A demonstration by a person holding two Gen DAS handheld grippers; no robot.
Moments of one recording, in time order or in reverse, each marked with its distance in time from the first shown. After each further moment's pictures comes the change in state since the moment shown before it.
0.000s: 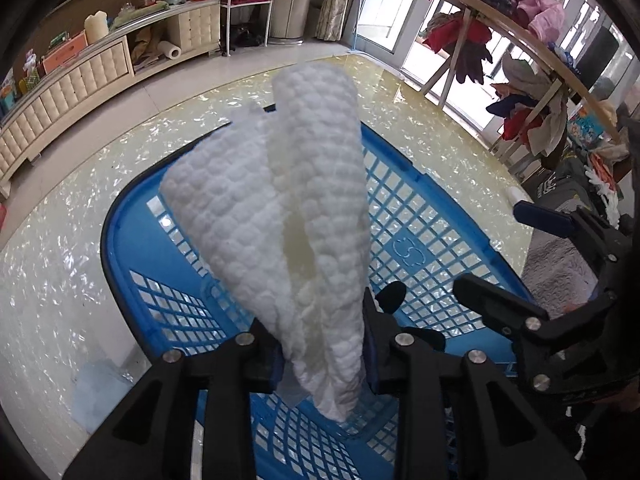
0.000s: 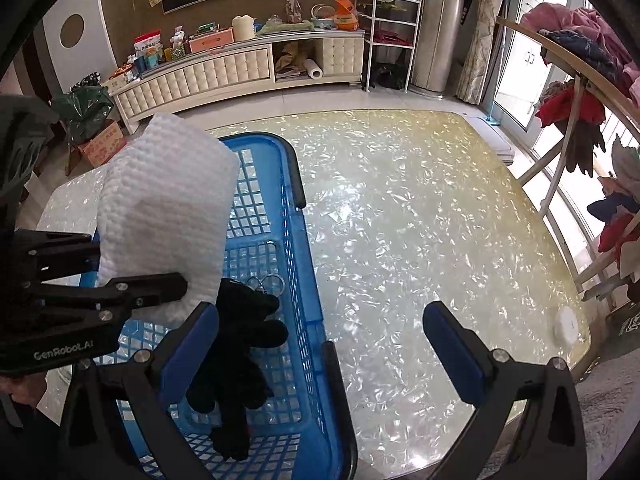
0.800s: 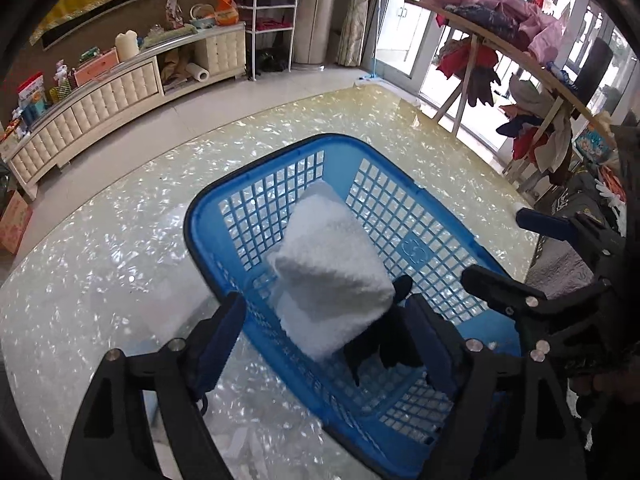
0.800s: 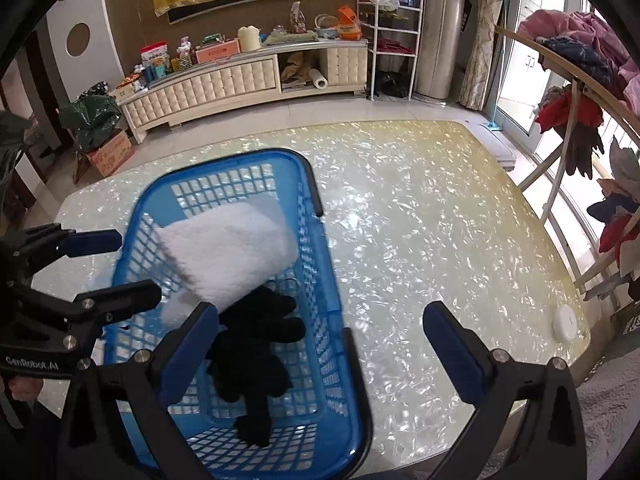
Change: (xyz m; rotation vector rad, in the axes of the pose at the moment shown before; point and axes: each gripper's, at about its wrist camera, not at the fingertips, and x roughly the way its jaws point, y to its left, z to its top) left arm -0.053 0.005 -0.025 -0.020 -0.099 0.084; right arm -0.022 0.005 -0.001 0.006 -0.038 0.028
